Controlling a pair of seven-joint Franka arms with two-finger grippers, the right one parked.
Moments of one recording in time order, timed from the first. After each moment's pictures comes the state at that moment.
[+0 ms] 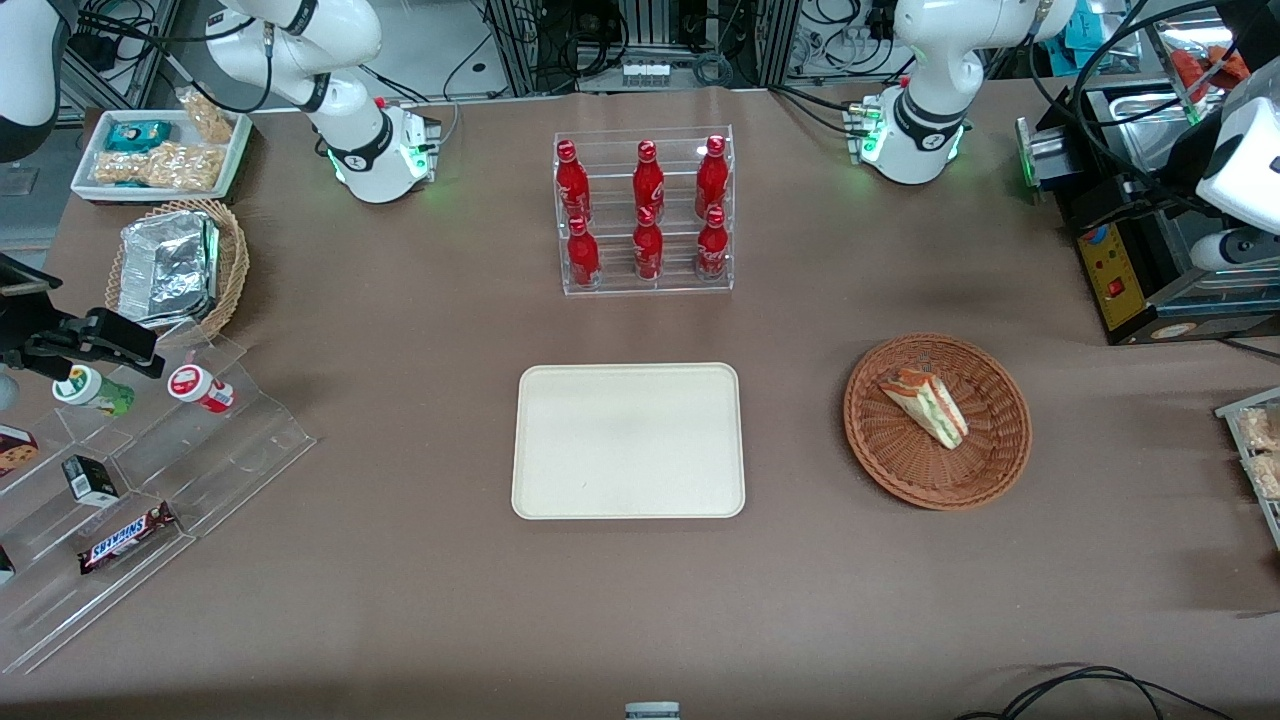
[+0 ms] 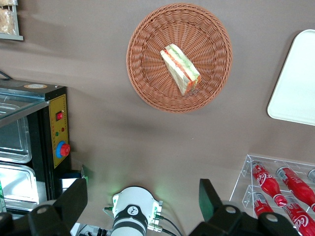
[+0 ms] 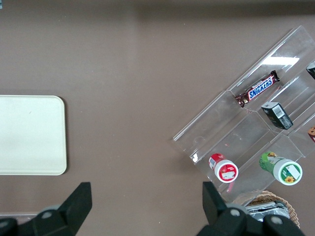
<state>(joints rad) 0.03 -0.02 -0.10 -1.48 0.01 1.26 -0.24</state>
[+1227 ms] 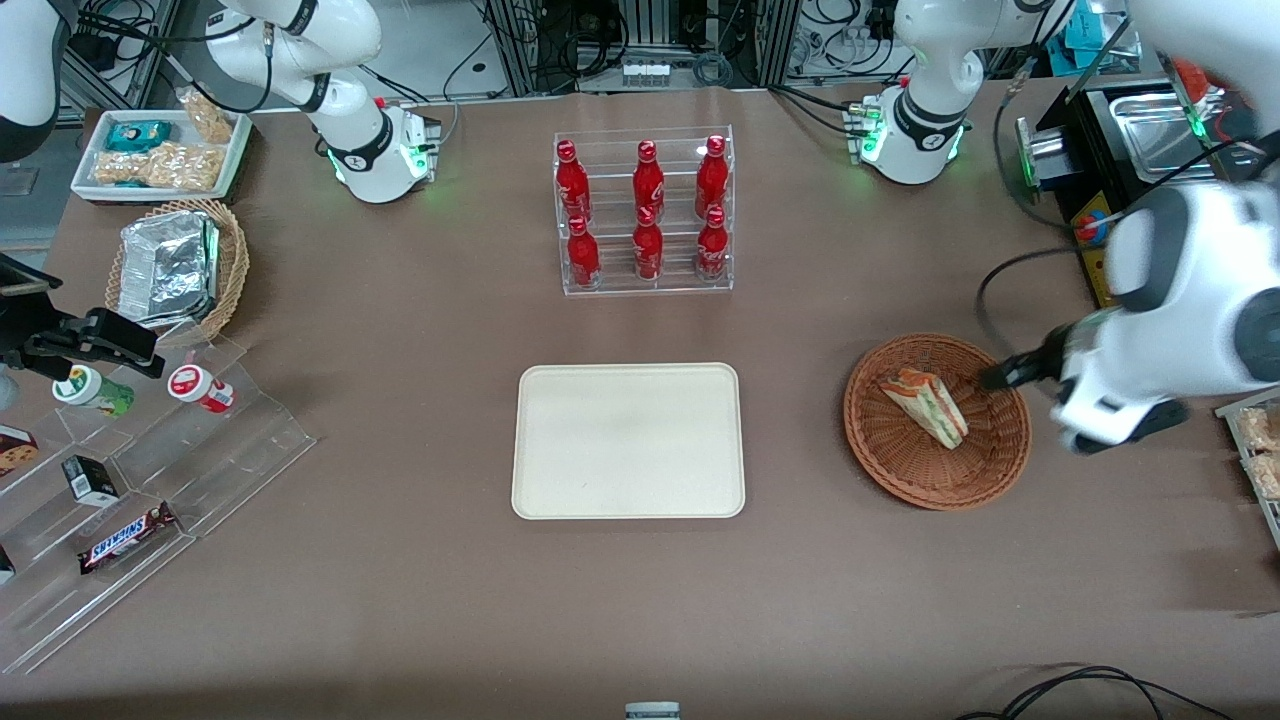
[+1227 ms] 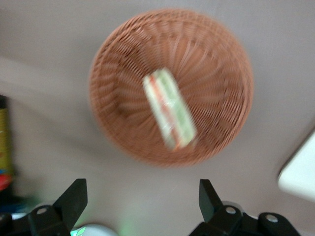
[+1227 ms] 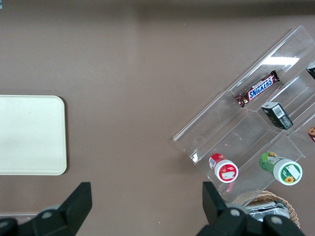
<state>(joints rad) 0.04 0.29 -0.16 -1.70 0.01 1.74 -0.54</state>
